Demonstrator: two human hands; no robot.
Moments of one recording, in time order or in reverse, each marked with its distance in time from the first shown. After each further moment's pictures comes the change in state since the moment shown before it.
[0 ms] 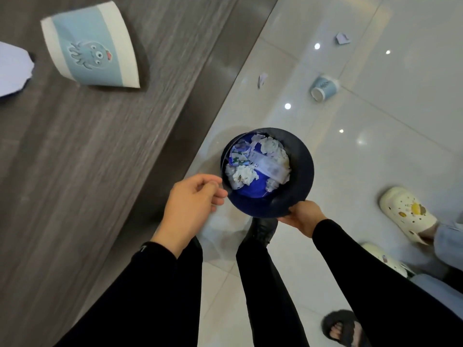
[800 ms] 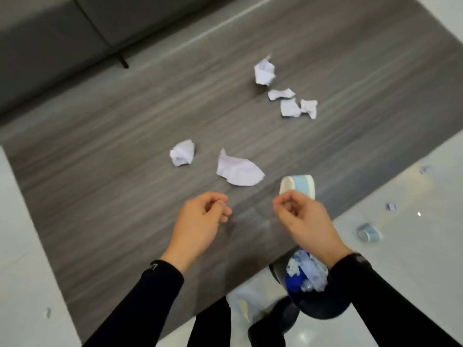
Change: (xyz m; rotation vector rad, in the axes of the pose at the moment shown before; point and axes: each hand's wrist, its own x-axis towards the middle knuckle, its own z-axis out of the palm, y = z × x) left_hand -0.088 0.072 -0.246 -0.329 0.371 0.237; right_hand -0.315 -0.116 0.231 -0.901 -0.406 -1.153
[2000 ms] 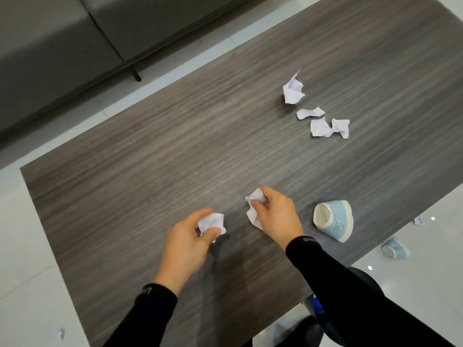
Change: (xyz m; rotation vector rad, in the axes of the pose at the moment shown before) left_hand 0.047 -0.026 -0.078 0.369 0.078 0.025; right_hand 0.090 -0.027 0.103 -0.253 0.035 -0.033
